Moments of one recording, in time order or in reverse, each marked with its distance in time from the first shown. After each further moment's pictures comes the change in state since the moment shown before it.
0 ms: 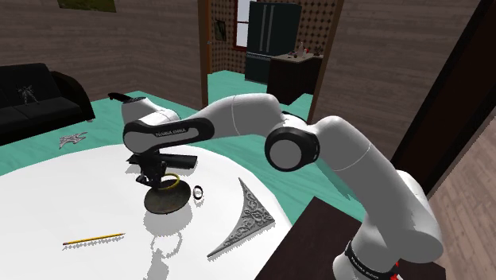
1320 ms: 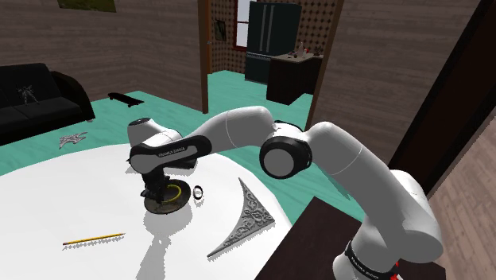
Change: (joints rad) arm -0.001 0.089 -0.009 -0.030 -0.009 0.118 -0.004
